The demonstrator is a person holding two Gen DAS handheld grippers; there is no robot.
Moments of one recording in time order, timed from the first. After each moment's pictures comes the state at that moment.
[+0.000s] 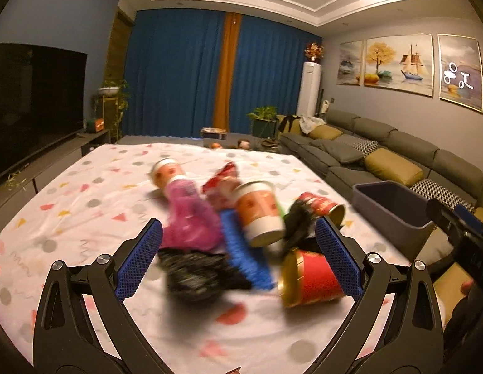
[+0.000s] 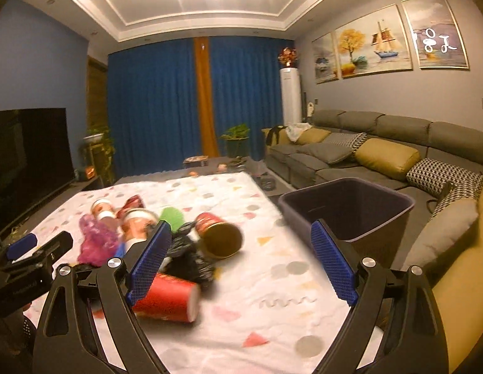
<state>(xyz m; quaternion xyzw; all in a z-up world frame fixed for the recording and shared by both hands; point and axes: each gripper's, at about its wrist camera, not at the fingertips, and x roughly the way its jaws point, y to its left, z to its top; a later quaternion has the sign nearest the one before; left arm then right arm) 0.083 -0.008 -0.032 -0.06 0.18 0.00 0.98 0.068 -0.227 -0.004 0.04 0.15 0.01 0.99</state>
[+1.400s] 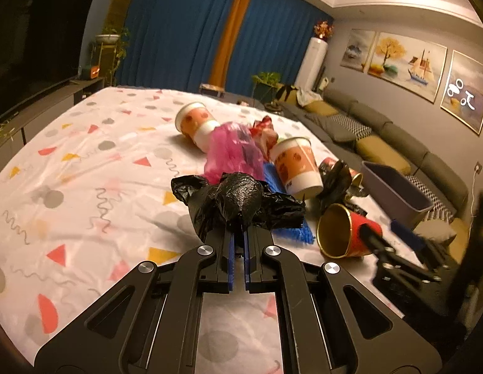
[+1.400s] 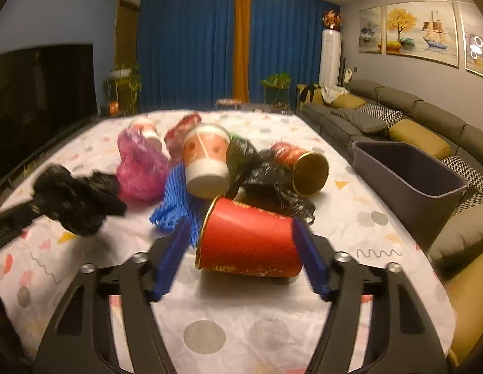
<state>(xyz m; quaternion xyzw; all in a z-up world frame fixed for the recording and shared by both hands) 0.087 0.071 -0.064 -0.14 0.27 -0.05 0.95 0.093 -0.113 -0.066 -0.04 0.27 0.06 0.96</state>
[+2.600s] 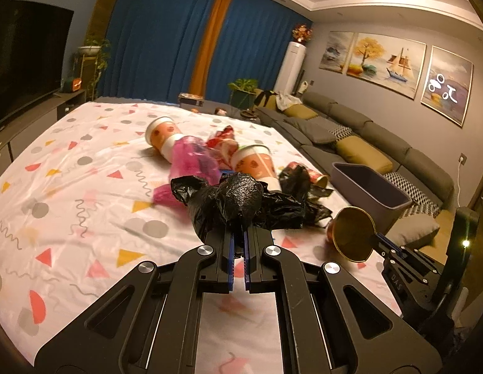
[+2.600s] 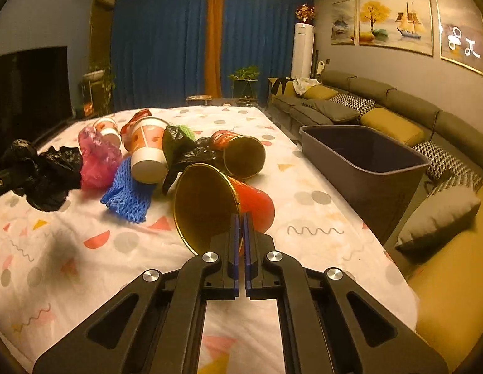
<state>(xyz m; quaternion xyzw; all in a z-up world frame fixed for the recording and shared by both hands) 0.071 0.035 -0.044 -0.12 0.25 -0.09 0.96 0.065 -0.183 -0.066 -0.02 0.27 0.01 0.96</state>
